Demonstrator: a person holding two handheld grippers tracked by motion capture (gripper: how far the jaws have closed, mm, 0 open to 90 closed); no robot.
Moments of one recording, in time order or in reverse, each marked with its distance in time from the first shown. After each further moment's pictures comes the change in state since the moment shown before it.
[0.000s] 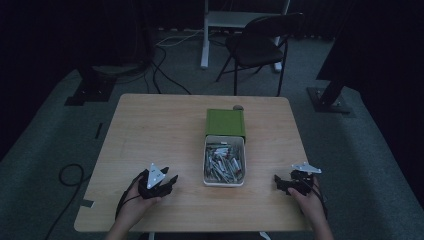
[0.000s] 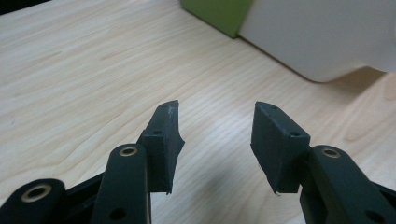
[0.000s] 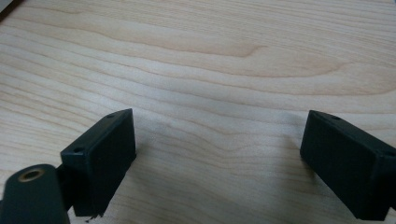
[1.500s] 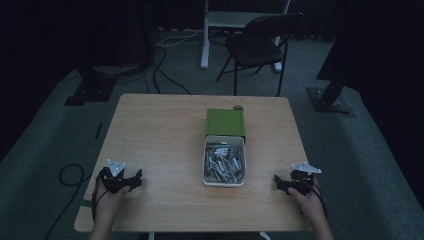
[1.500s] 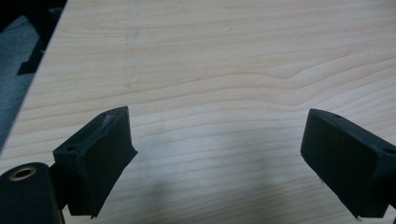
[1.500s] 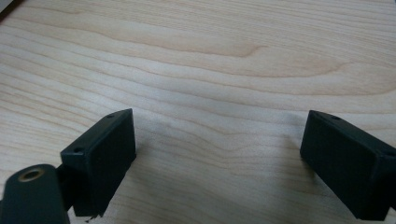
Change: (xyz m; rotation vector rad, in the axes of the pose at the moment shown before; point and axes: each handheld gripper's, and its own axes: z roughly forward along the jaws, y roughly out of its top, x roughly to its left) left arm 0.084 -0.037 -0.031 0.140 0.376 -0.285; right arm 0.000 0.000 0.000 0.000 0.000 0.000
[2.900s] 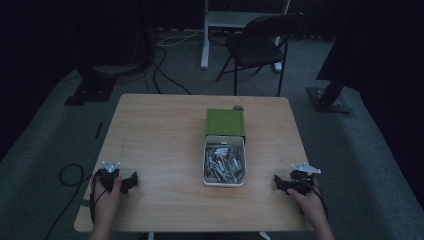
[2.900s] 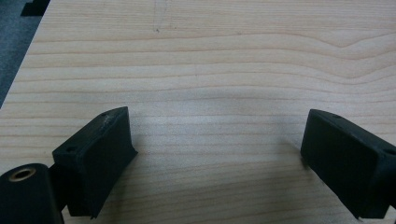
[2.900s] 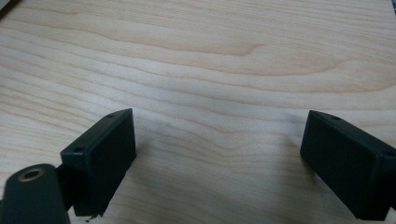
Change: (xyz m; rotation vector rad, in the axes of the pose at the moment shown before) left arm 0.011 -0.006 0.008 0.133 0.034 -0.121; right arm 0.002 0.000 -0.001 0.004 -0.016 0.014
